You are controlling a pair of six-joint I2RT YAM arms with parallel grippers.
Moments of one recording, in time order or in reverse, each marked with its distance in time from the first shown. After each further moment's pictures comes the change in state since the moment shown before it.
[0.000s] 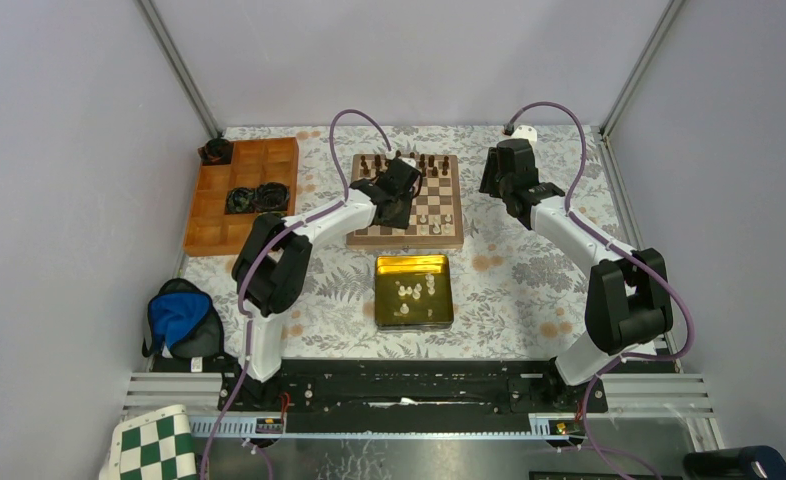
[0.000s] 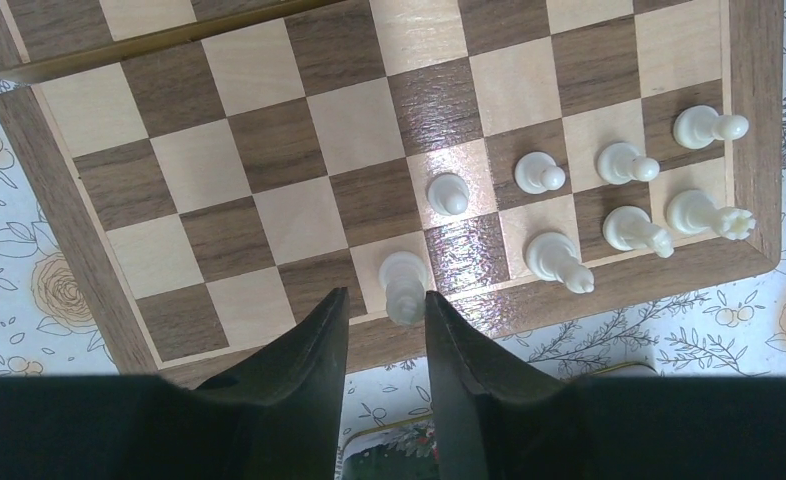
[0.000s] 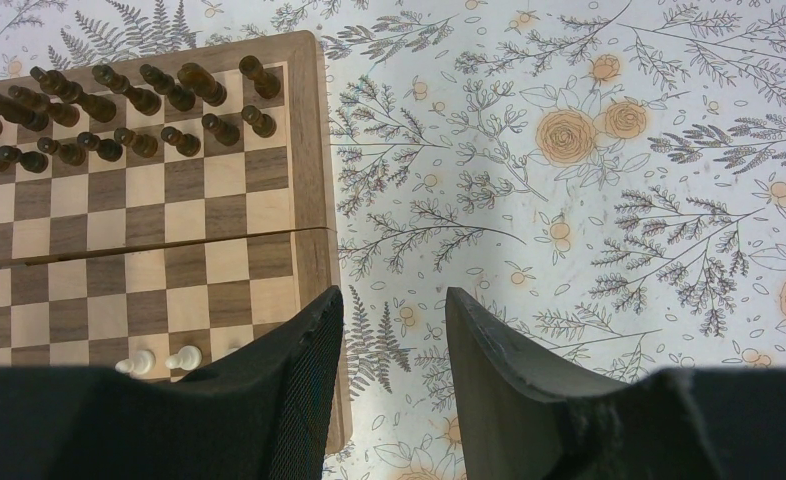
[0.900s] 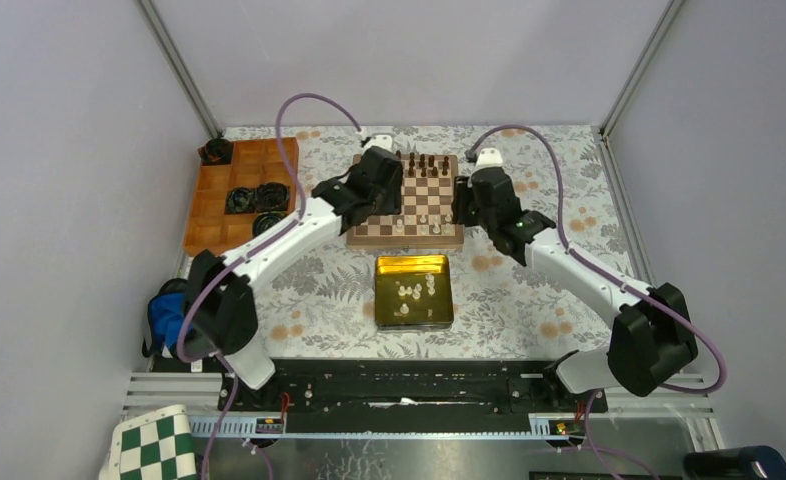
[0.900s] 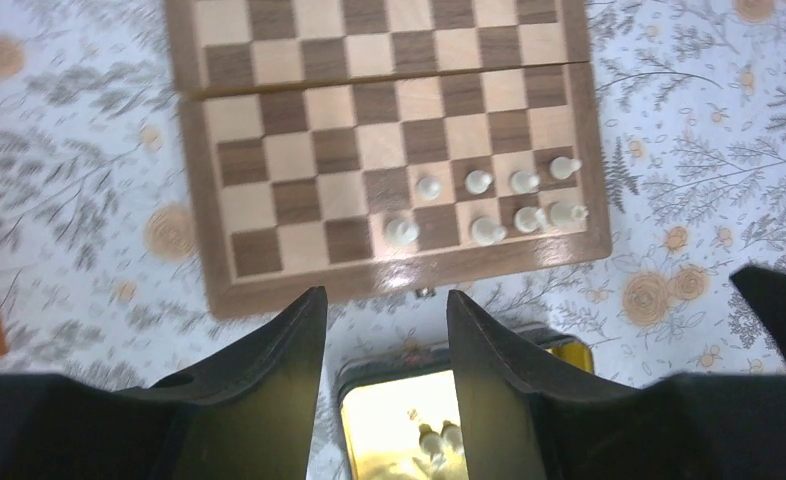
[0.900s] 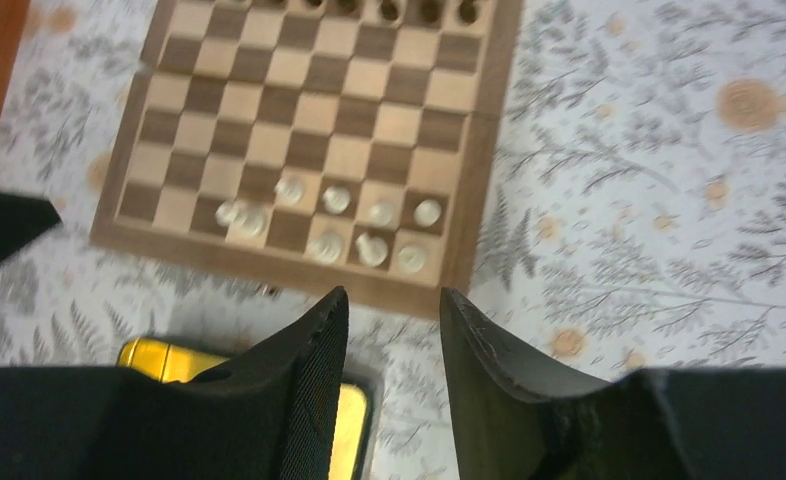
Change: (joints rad) left arm -0.020 -0.292 -0.058 -0.013 -0.078 -0.083; right arm 0.200 -0.186 -0.132 -0.010 -0.051 -0.045
